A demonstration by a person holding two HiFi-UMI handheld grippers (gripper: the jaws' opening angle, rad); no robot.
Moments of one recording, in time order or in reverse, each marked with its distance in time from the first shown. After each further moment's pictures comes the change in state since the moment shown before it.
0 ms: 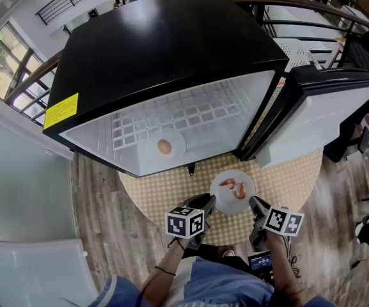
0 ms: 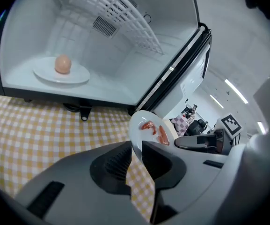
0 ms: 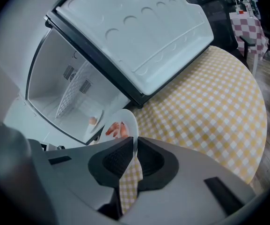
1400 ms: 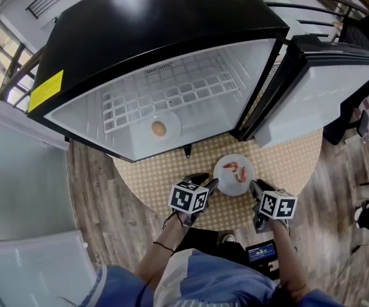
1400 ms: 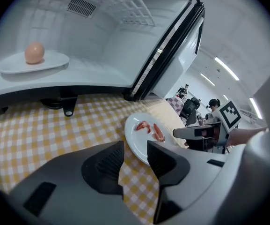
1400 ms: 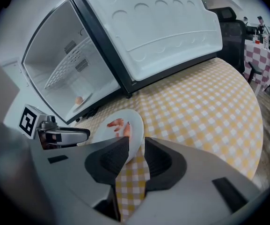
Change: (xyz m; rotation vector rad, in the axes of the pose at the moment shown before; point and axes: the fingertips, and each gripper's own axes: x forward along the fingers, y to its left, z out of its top) left arm 0.039 0.017 -0.025 0.203 0.172 -0.048; right arm 0.026 -0.056 -0.025 -0.244 0.041 -0.134
